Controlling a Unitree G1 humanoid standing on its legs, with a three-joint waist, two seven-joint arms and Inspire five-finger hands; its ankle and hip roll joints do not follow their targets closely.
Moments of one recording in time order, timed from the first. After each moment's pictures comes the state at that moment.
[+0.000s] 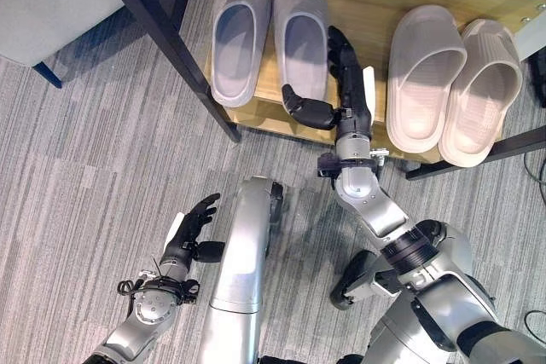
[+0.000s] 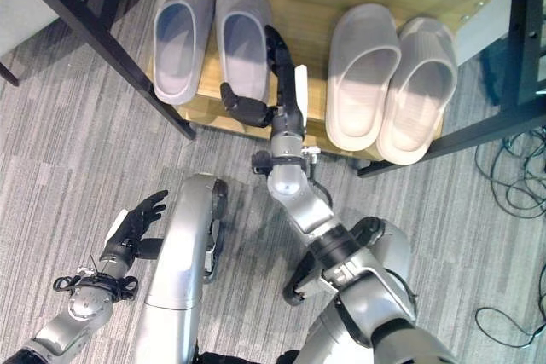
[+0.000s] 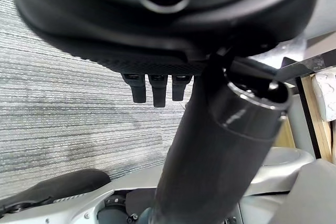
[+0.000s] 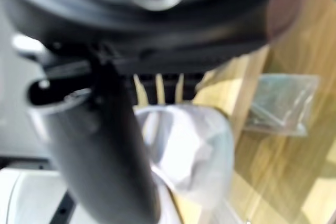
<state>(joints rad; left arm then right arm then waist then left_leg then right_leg) 0.03 0.69 -0.48 0.13 -0.42 -0.21 0.35 -0.80 -0.33 0.50 0.31 0.25 -0.09 -0.60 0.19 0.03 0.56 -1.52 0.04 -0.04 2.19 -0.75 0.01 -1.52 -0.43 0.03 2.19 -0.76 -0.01</state>
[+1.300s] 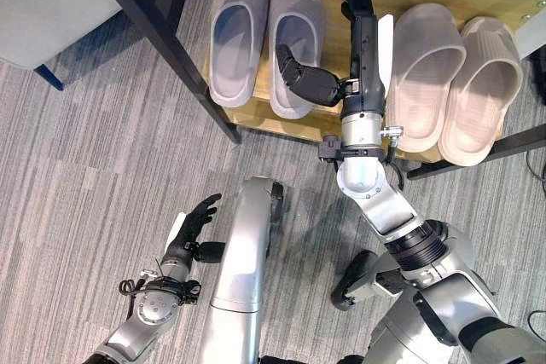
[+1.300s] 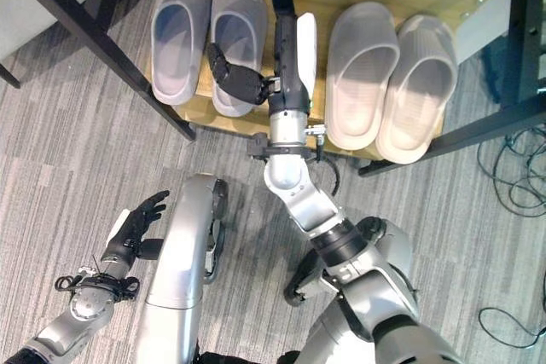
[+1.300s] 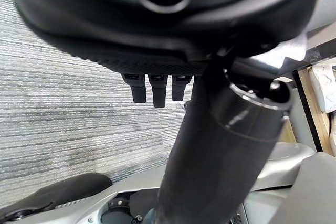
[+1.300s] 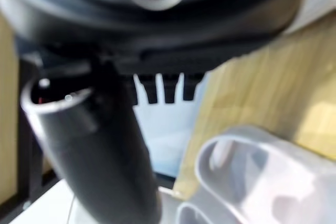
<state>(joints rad) 0.02 0.69 -0.49 0.13 -0.39 -0.21 0.37 -0.78 -0.35 0.44 0.10 -0.01 -0.07 -0.66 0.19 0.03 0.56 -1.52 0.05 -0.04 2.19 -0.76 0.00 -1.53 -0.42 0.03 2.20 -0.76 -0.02</state>
